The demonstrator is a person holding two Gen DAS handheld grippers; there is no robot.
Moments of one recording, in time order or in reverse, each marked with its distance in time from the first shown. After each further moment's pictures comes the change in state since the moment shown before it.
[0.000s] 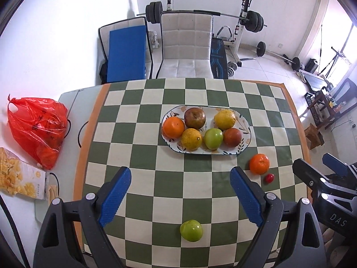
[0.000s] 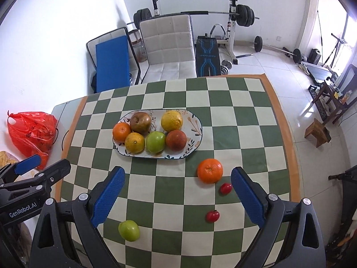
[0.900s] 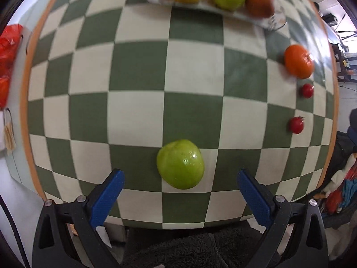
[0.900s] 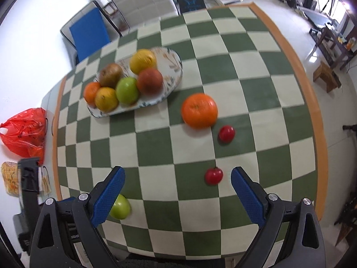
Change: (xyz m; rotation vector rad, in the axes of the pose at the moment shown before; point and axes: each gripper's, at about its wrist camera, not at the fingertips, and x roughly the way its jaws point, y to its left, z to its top) left arm 0.177 -0.021 -0.122 -0.045 0.660 -0.067; right arm 0.103 -0.070 -0.070 0.196 0.312 0.066
